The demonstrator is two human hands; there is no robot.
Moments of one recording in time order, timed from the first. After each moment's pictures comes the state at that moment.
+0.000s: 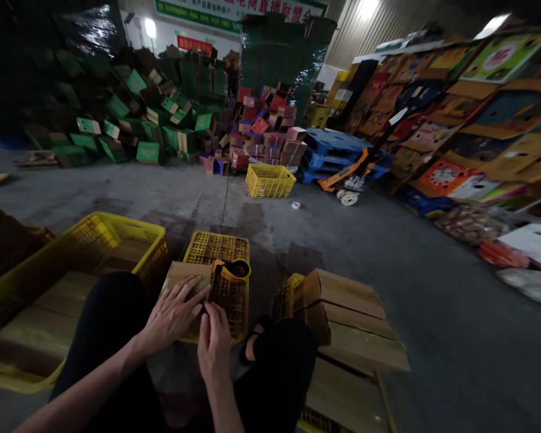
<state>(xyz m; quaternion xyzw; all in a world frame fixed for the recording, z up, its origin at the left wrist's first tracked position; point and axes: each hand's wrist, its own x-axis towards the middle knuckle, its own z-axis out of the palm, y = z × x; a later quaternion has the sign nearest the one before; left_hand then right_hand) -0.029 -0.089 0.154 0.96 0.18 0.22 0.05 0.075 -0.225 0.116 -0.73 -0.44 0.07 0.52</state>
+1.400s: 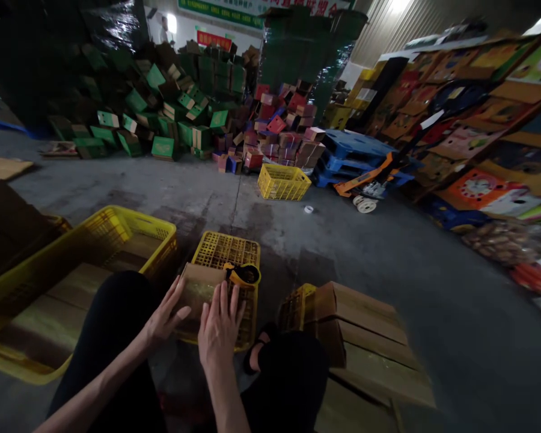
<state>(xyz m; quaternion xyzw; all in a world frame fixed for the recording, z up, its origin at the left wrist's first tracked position) -0.056 -0.061 0.088 0.82 0.28 0.31 0.40 0.088 -0.172 0.134 -0.77 -0.51 -0.05 0.38</state>
